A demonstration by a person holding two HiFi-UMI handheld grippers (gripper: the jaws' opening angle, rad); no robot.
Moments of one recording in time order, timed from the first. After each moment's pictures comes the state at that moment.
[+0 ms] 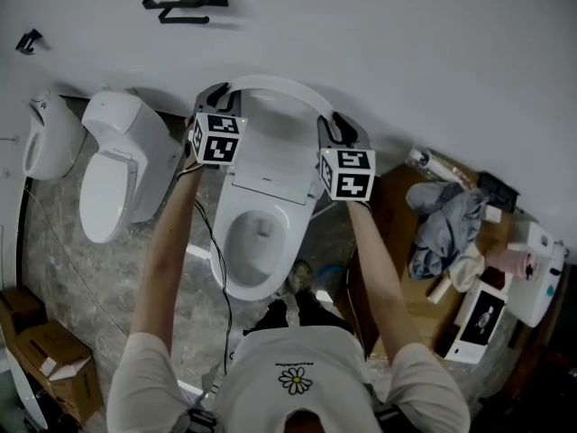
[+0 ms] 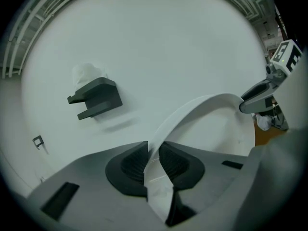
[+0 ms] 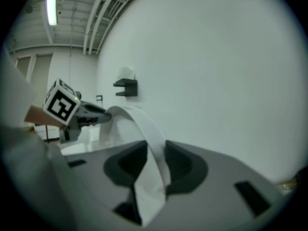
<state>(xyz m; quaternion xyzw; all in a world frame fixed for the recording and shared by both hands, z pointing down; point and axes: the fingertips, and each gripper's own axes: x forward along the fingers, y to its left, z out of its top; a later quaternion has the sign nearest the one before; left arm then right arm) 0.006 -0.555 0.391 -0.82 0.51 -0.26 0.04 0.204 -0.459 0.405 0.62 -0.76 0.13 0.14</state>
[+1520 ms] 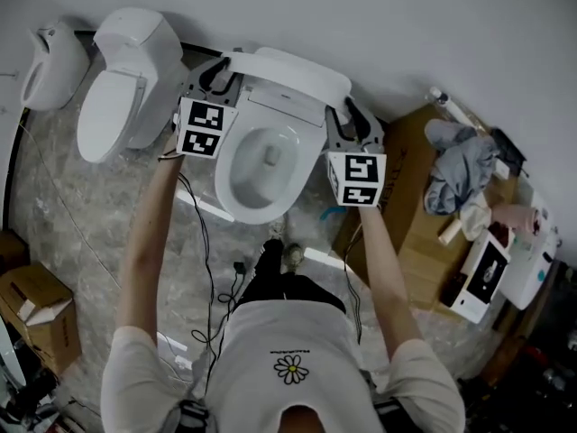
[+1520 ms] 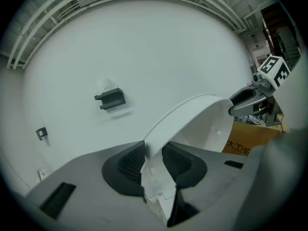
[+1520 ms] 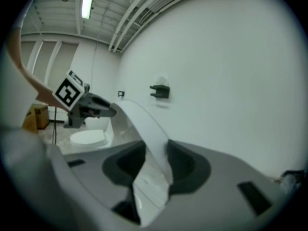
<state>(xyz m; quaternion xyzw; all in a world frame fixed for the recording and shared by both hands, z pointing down) -0.080 -0.336 0.402 -0.85 0.47 -0.23 0.05 0.114 -0.251 0.417 0.58 -0.80 0.04 0.16</state>
